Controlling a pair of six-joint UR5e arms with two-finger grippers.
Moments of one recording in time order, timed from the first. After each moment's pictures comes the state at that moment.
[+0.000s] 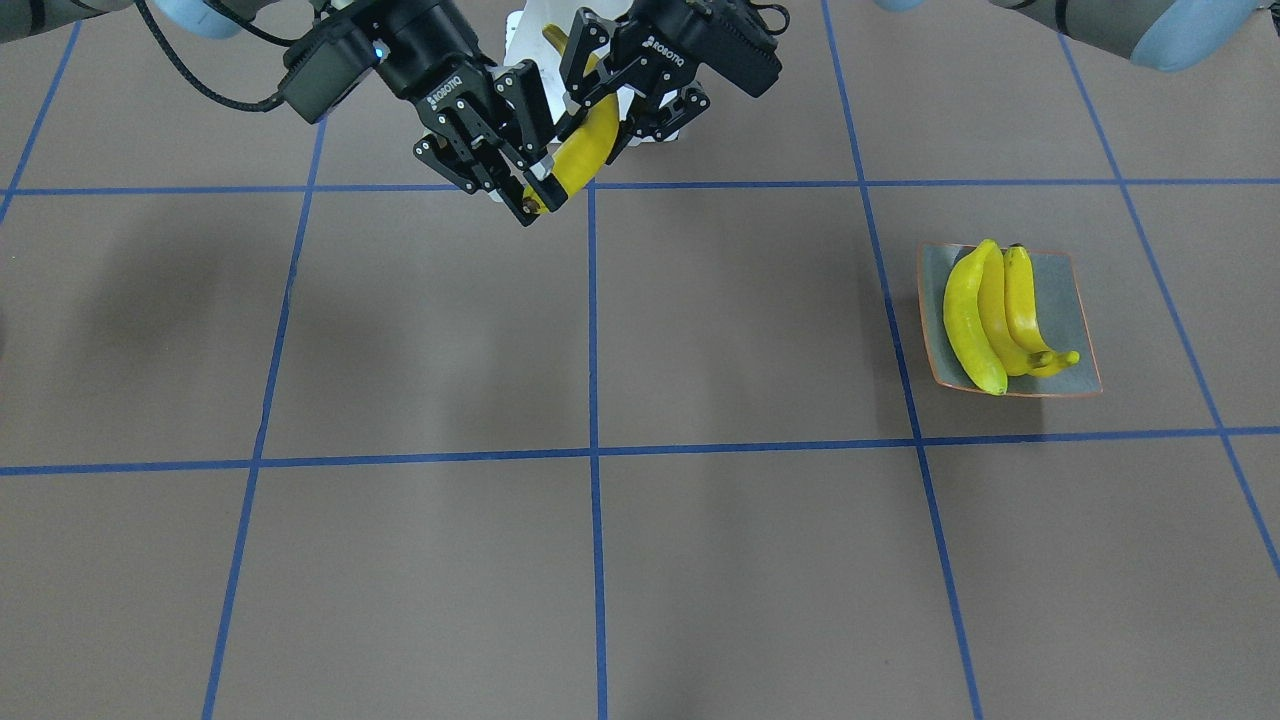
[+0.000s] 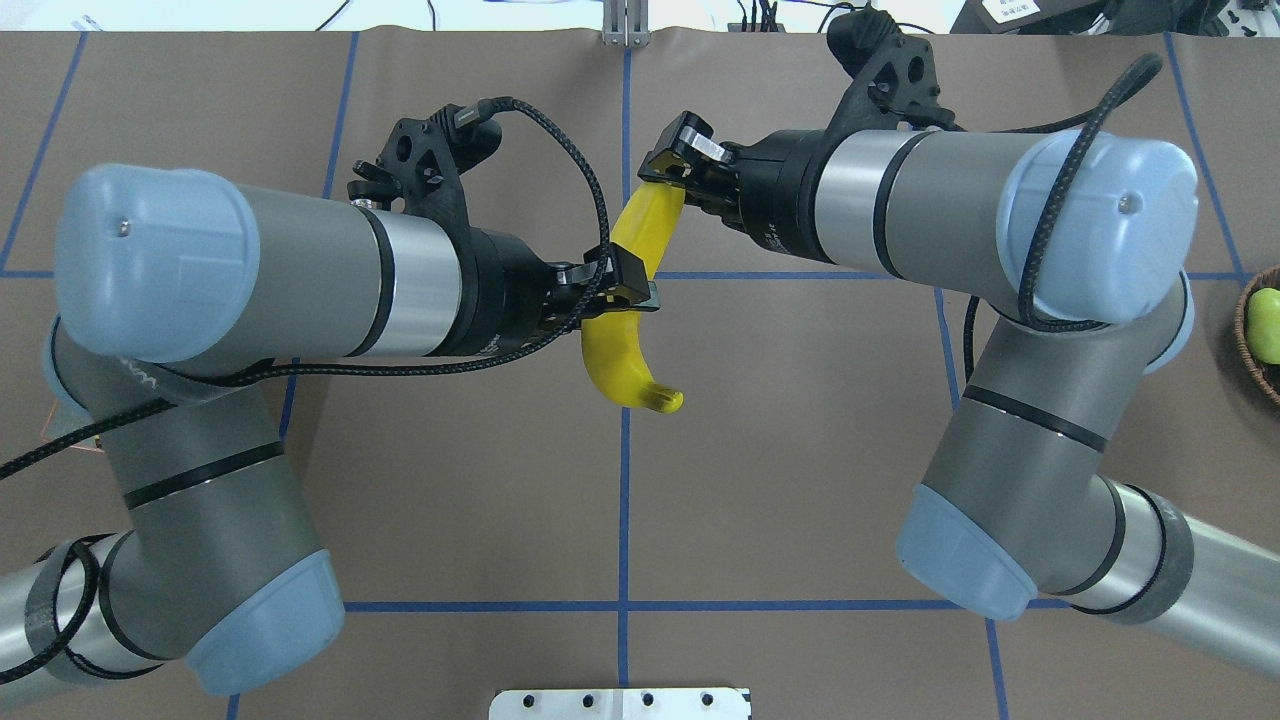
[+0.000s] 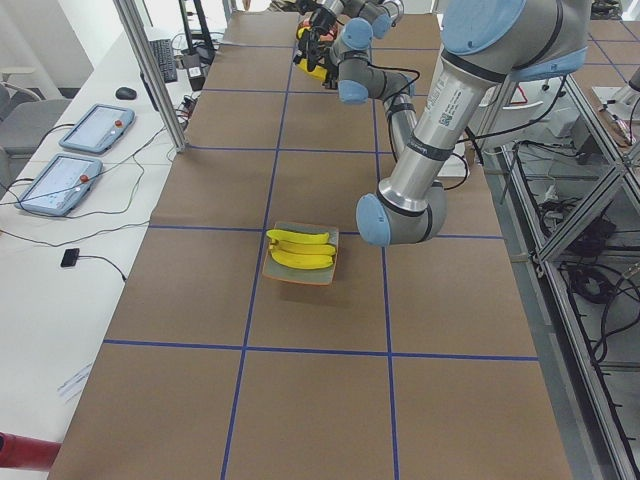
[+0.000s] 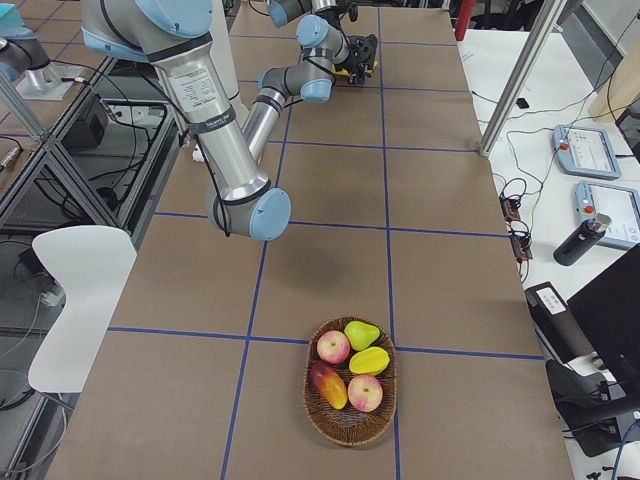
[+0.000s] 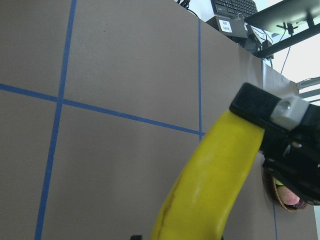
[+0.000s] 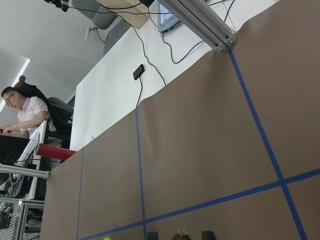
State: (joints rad) left arm -0.54 -2.19 -2.04 -1.98 -1.80 -1.54; right arm 0.61 -1.03 2.03 -1.07 1.61 1.65
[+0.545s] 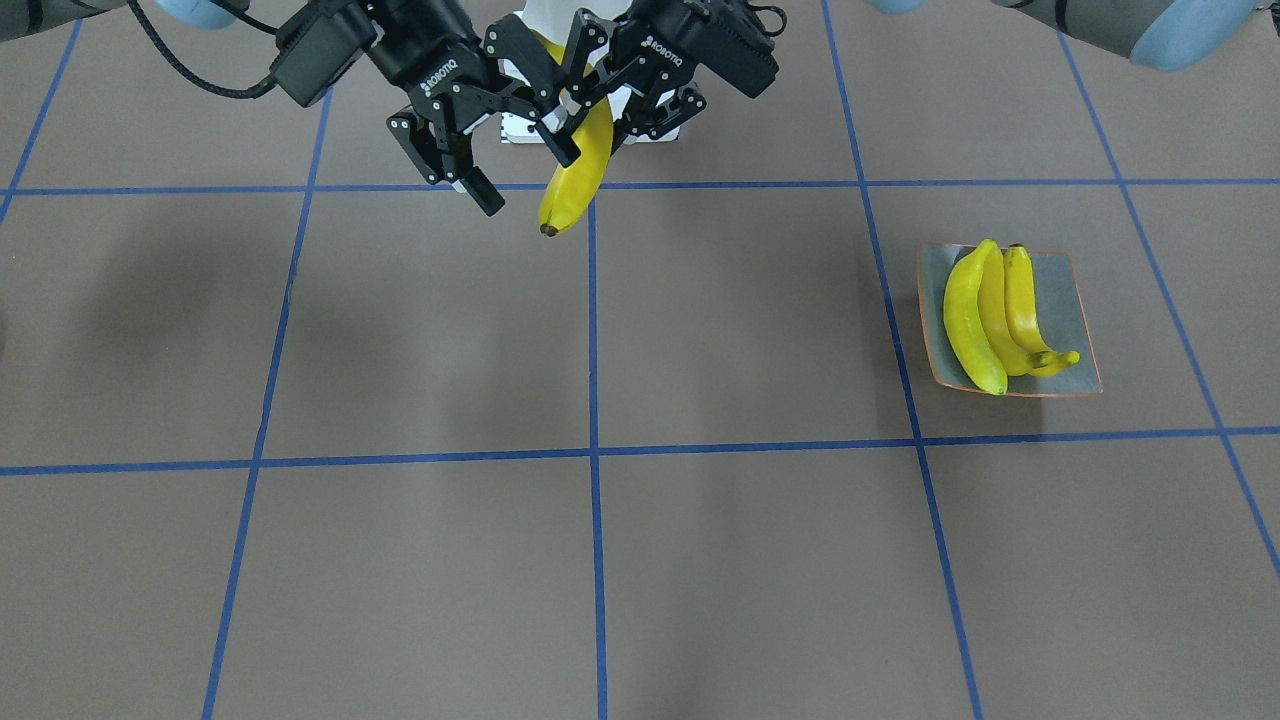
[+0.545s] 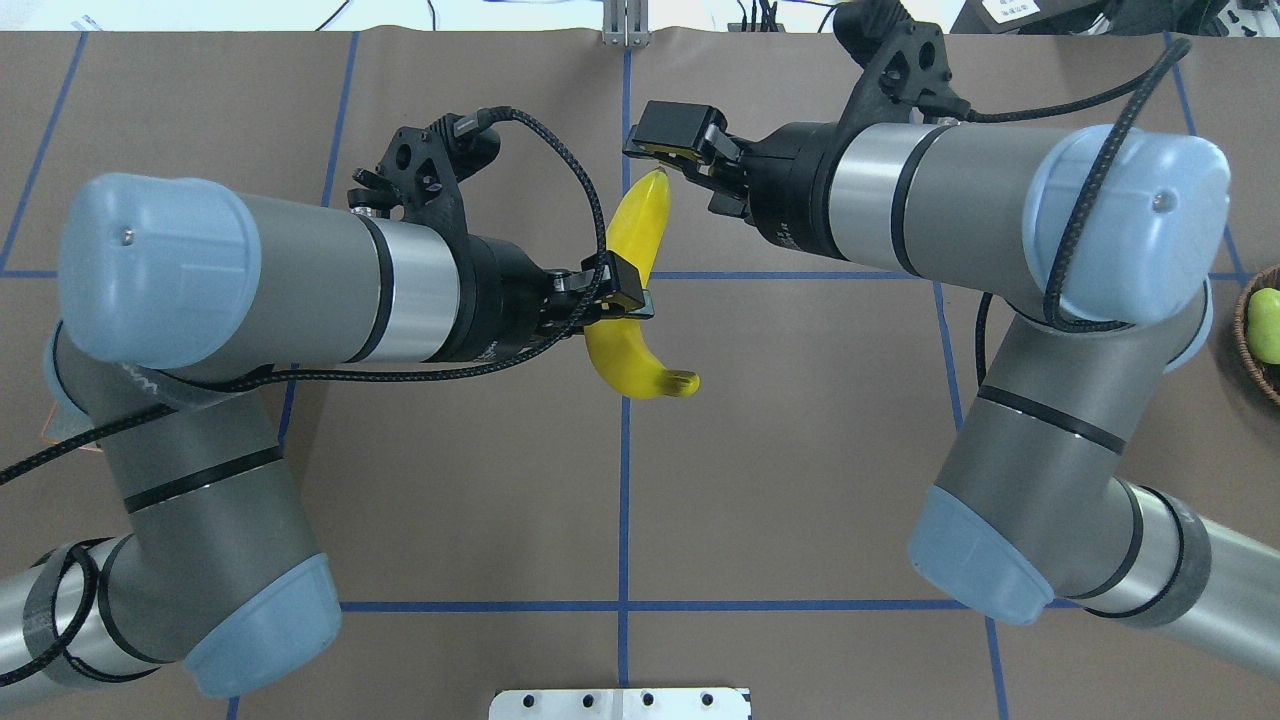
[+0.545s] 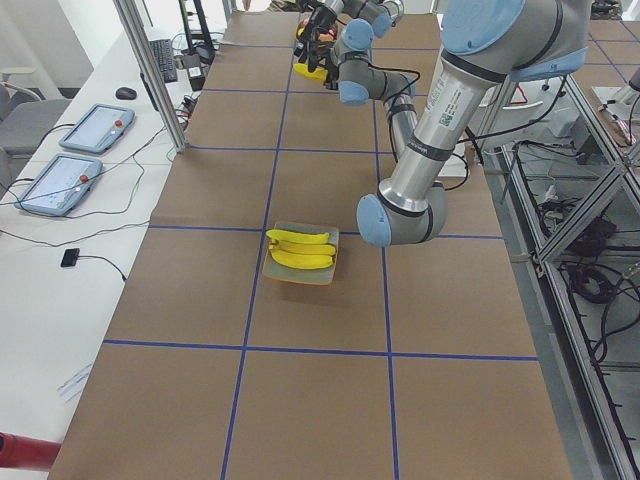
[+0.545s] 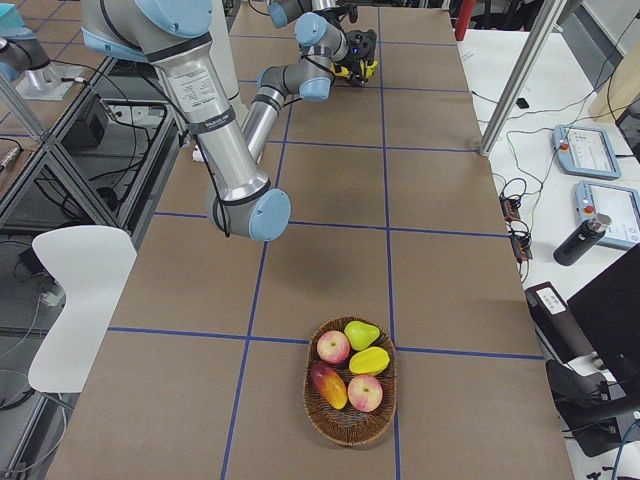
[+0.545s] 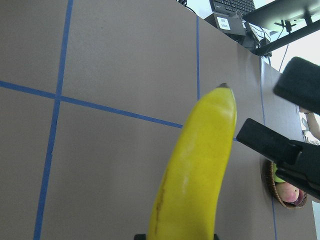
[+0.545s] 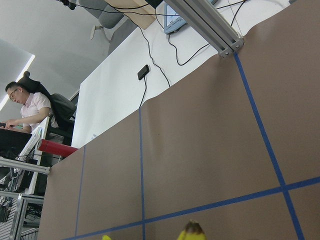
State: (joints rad) left arm -0.54 -2.18 -2.04 -1.98 -1.80 -1.54; right arm 0.63 -1.04 2.06 -1.07 1.61 1.59
